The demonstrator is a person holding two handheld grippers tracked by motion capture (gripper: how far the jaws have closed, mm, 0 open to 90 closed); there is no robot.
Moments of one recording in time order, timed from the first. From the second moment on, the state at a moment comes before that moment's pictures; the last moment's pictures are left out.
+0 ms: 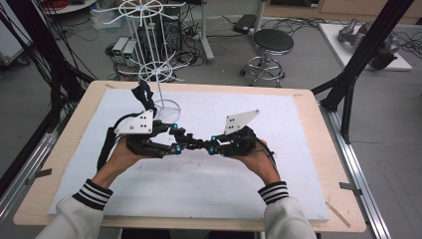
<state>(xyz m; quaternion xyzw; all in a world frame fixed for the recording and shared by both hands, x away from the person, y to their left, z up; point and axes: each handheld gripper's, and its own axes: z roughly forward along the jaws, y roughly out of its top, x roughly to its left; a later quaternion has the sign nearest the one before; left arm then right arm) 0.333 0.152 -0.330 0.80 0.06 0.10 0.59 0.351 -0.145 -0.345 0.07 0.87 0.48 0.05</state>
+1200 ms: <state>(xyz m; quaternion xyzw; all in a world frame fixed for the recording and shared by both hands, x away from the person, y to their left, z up) 0.332 0.158 -0.327 0.79 0.07 0.10 0.60 0.348 -0.148 -0.348 0.14 0.84 0.51 0.10</state>
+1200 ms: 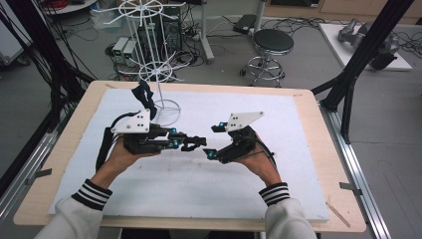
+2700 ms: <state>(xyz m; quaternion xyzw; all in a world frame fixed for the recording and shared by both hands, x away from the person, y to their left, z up) 0.348 0.209 -0.293 0.72 0.15 0.18 0.65 0.313 -0.242 -0.378 0.29 0.73 0.59 0.18</state>
